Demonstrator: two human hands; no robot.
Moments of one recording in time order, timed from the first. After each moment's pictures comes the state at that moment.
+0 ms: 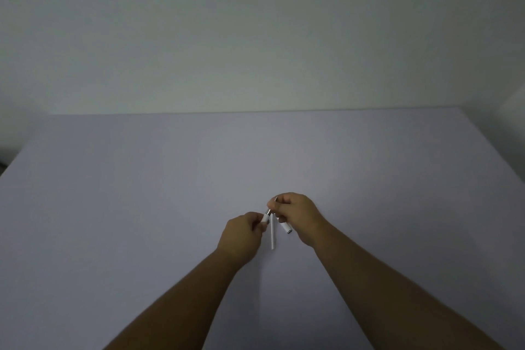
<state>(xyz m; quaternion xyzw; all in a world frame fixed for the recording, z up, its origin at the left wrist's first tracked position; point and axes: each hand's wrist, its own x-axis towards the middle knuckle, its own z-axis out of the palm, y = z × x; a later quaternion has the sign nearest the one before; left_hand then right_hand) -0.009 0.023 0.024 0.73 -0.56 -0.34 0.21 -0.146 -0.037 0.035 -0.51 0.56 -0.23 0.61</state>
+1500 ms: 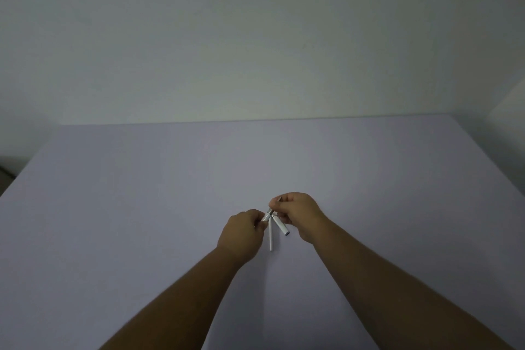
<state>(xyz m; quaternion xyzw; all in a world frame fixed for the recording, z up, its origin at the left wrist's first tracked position) -0.016 0.027 0.049 0.73 -0.59 -0.28 0.19 -0.151 -0.036 0.053 -0.45 0.57 -0.26 0.64</state>
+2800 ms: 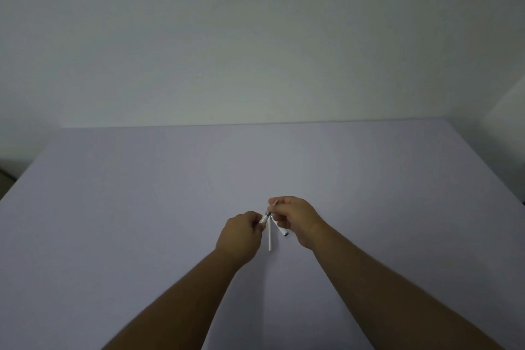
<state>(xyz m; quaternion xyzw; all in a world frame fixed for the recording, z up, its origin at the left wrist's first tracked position) -0.014 0.033 0.051 0.73 -0.59 -0.28 0.20 -0.149 -0.021 0.063 -0.43 0.55 -0.27 0.66</state>
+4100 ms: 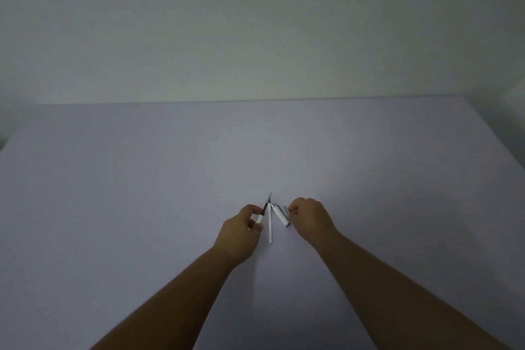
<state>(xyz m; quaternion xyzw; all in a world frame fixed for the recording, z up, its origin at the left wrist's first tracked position) -0.006 0.028 0.013 0.71 -0.53 -0.41 0.20 -0.172 -0.040 -0.010 -0.68 0.67 -0.05 0.29</state>
